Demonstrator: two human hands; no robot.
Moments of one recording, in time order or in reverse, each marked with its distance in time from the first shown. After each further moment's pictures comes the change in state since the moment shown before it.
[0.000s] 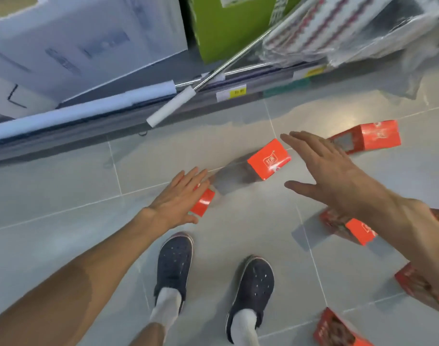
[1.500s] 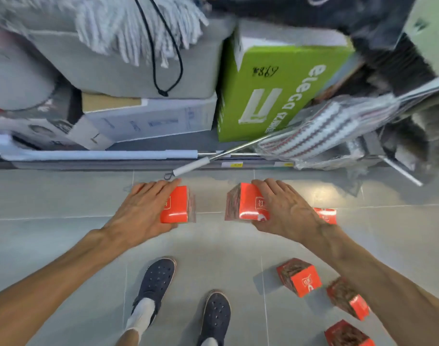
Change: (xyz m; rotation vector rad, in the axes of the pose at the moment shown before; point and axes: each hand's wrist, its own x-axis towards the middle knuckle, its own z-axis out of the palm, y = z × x) left_hand -0.157 0.000 -0.212 -0.287 0.420 -0.351; right_hand 0.029 -0.095 -0.165 -0.255 -0.086 -0.143
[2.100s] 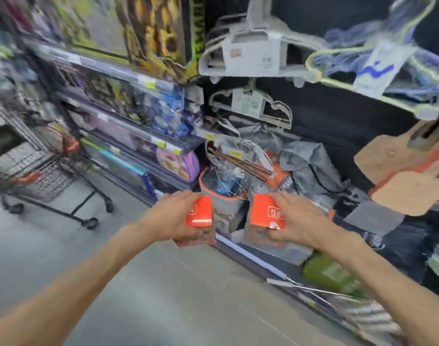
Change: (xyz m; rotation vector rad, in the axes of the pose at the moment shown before) left_hand -0.388 0.033 -0.489 0.065 0.392 -0.491; right_hand -0.095 -0.361 -0.490 -0.209 0.238 -0.587
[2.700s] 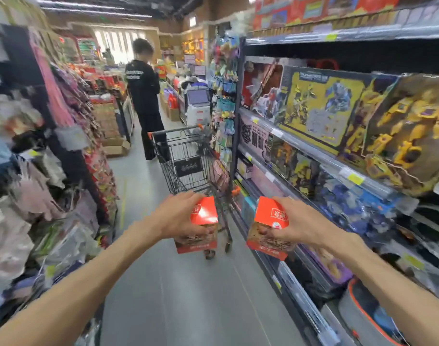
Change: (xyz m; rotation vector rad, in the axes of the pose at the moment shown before) left_hand -0.290 -0.324 -0.217 0.157 0.278 -0.620; right_hand 0.312 -0.434 -0.107 0.148 0.012 -0.611
